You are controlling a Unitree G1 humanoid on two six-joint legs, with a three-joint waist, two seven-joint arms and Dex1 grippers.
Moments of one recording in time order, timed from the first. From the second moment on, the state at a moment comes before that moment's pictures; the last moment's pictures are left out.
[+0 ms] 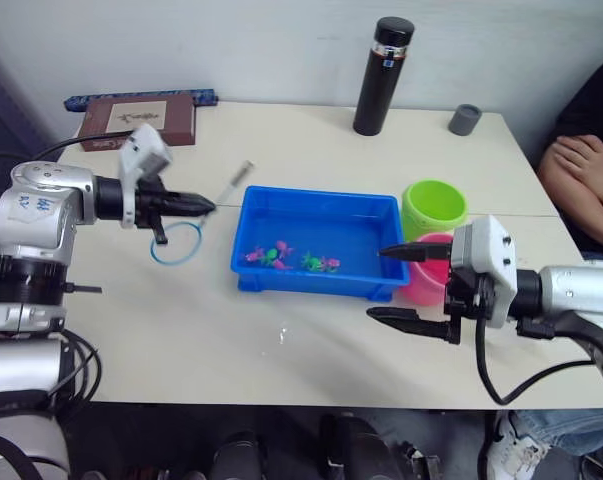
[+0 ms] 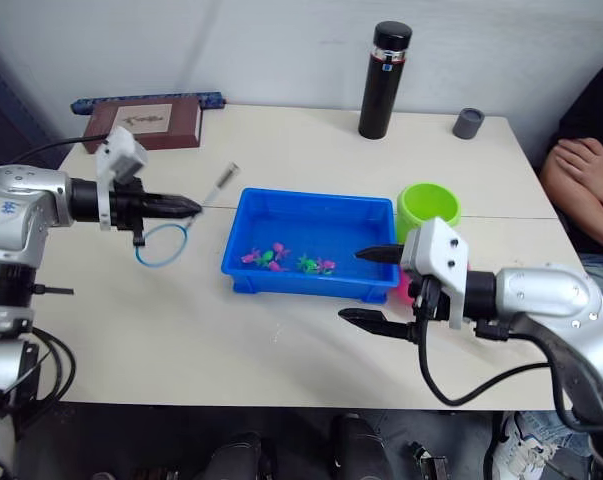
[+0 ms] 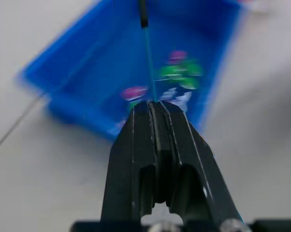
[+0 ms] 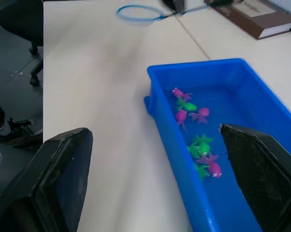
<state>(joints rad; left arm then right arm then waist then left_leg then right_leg) -0.90 0.87 -0.13 0.17 -0.31 0.60 -1.38 -0.39 -0.96 -0.14 -0.62 0.78 0.71 0.90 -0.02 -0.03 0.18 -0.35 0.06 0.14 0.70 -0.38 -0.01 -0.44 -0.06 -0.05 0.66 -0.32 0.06</state>
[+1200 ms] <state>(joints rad) -0.94 0.68 -0.33 0.04 -0.24 0.40 -1.50 -0.65 -0.82 0.19 -0.56 0.61 0.79 0.95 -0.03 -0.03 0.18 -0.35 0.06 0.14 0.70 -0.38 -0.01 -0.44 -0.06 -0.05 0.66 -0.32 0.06</state>
